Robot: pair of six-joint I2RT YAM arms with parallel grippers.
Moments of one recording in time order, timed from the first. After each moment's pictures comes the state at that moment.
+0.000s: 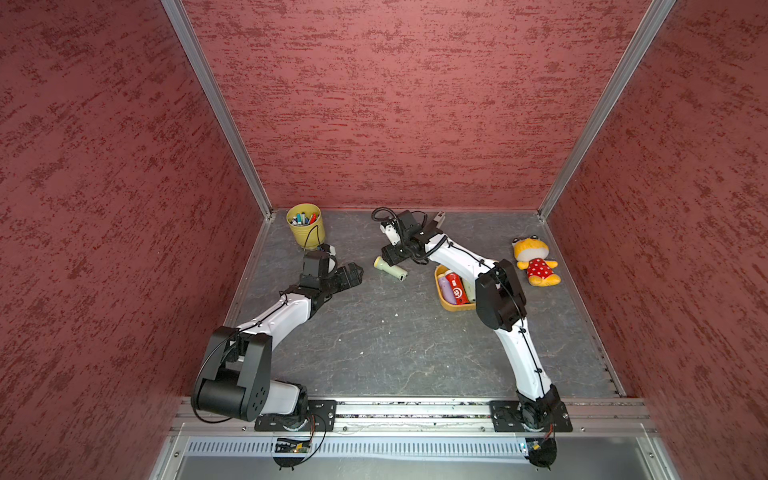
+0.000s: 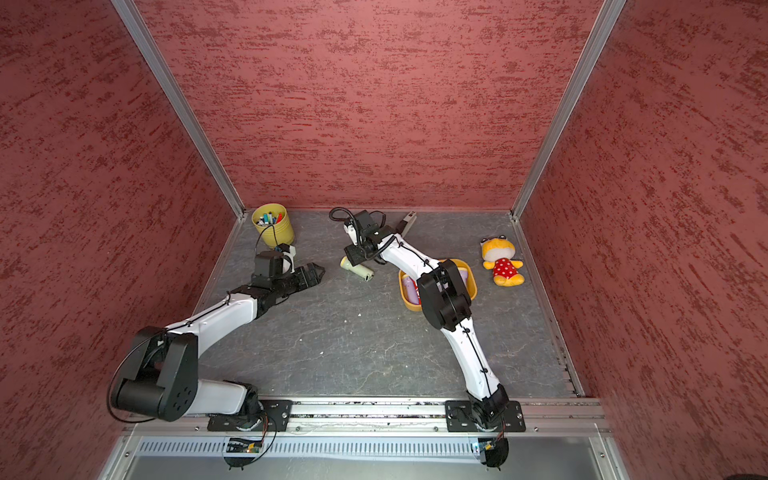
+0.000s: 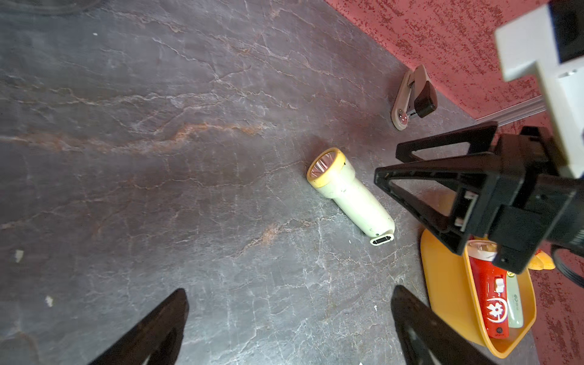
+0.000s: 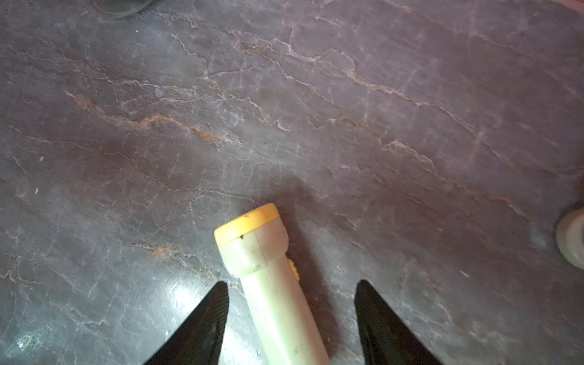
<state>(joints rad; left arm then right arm) -0.17 1.40 0.71 0.00 0.25 -0.53 0.62 2.38 2.10 -0.66 -0.11 0.05</state>
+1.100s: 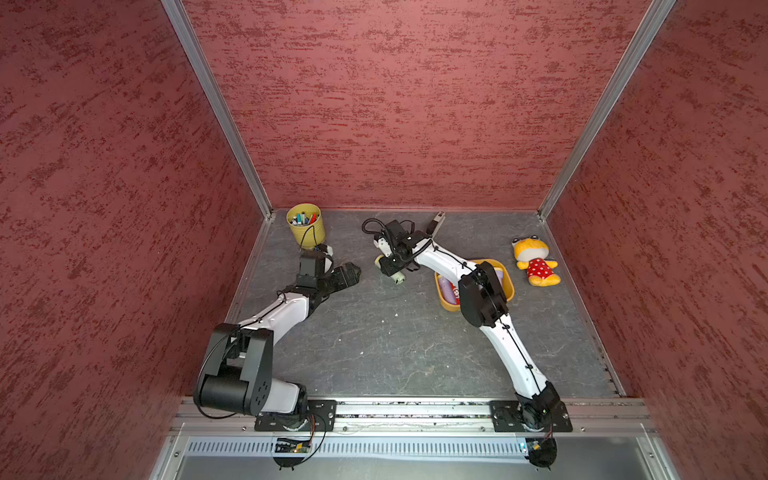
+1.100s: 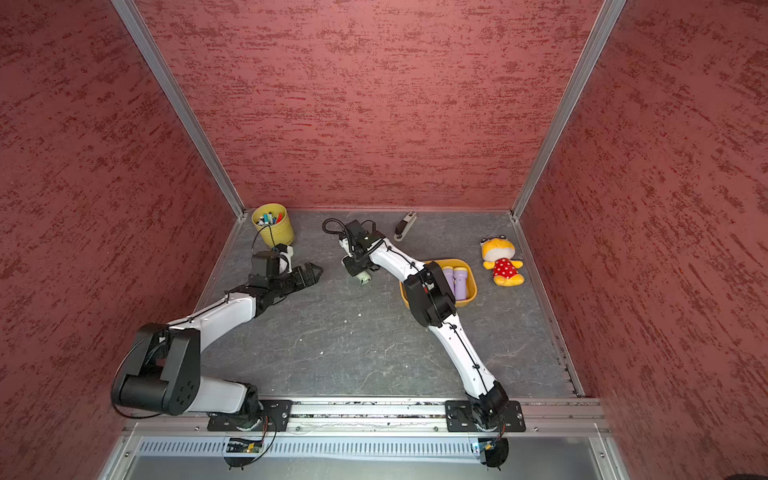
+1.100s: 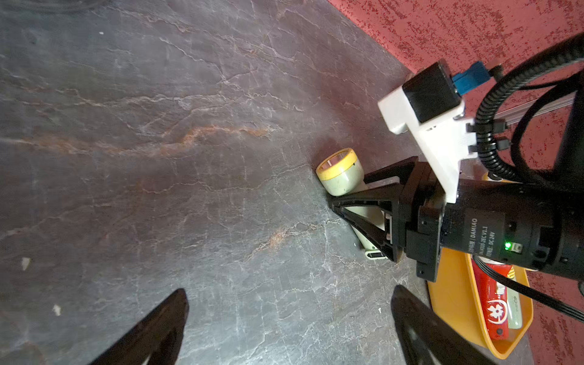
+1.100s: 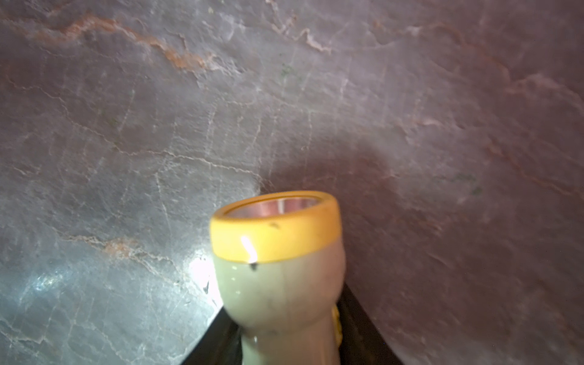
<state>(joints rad) -0.14 1.42 0.70 0.02 0.29 -0.52 0.64 2.53 2.23 -0.81 -0.13 0.04</state>
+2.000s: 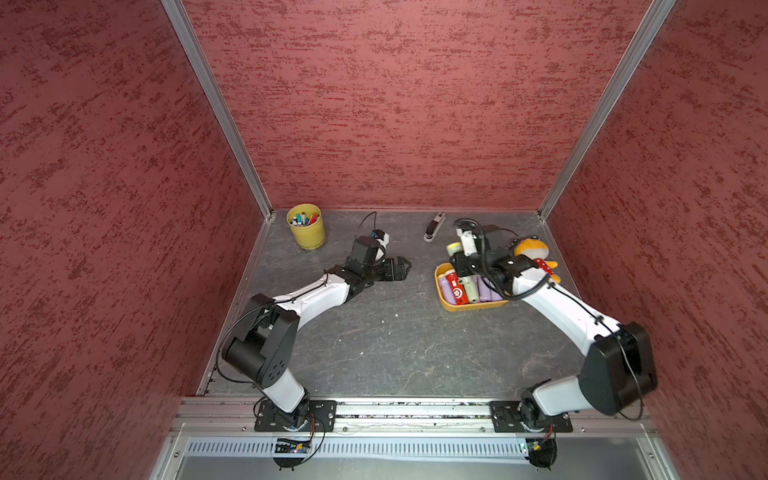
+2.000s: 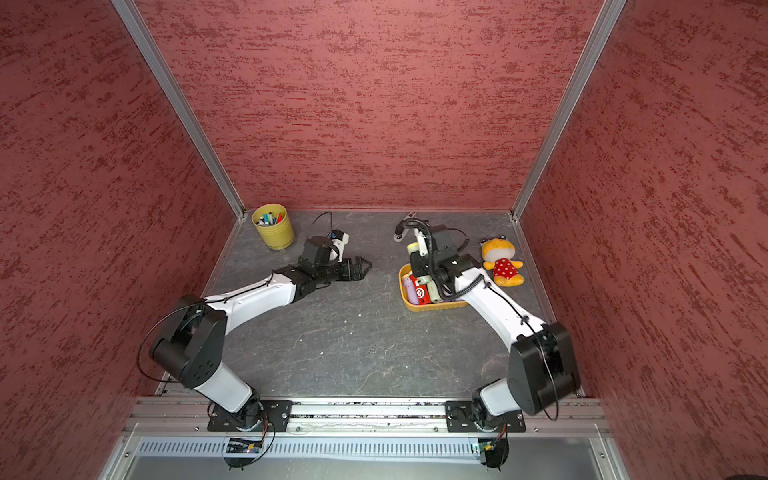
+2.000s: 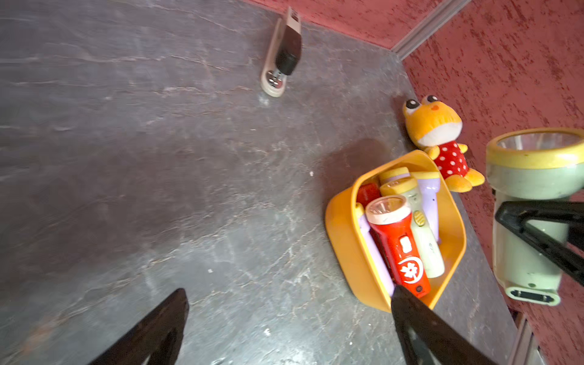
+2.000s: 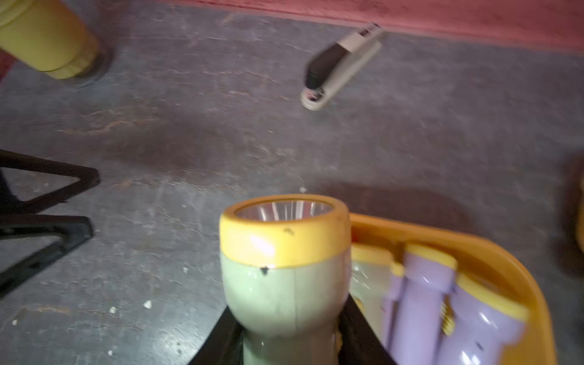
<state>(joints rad) -0.54 1.65 1.04 -0.01 0.23 -0.49 0.34 1.39 1.06 -0.45 -0.03 0.18</state>
